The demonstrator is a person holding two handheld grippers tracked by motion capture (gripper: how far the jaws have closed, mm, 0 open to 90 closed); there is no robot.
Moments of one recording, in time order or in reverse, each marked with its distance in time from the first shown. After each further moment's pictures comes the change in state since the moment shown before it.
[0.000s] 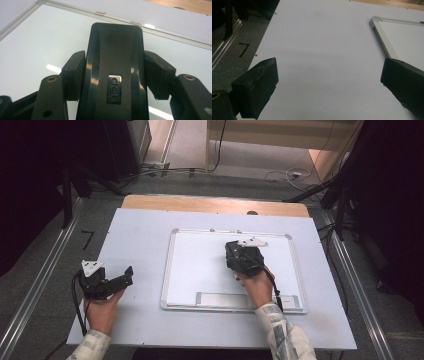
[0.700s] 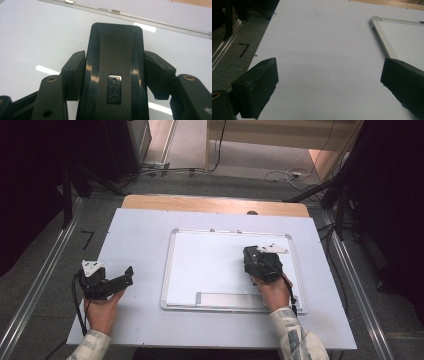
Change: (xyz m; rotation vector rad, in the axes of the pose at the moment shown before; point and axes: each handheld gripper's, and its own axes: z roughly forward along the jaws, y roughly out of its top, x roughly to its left) left arm -0.001 0.000 0.000 -0.003 -0.002 0.002; right arm -0.039 -0.025 -0.020 0.017 -0.075 0.047
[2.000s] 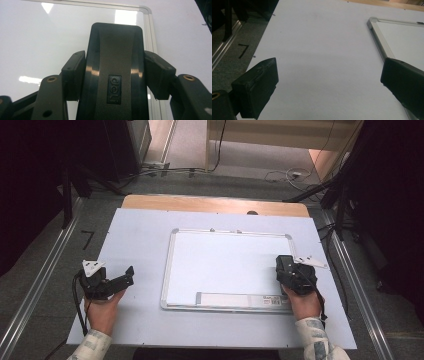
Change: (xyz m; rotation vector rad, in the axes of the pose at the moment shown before) left arm -0.002 0.000 -0.001 -0.003 -0.003 0.005; right arm -0.070 -0.038 -0.035 -0.007 -0.133 0.124
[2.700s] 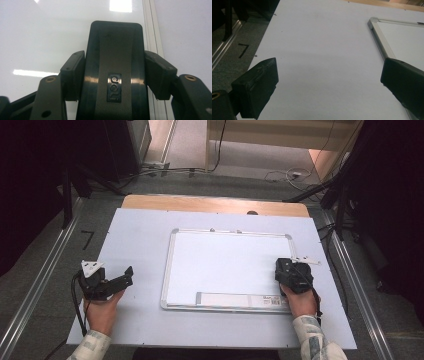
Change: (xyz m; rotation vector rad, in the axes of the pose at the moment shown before) left arm 0.003 -0.001 0.000 0.002 0.001 -0.006; right arm -0.006 -0.008 0.031 0.098 -0.039 0.028
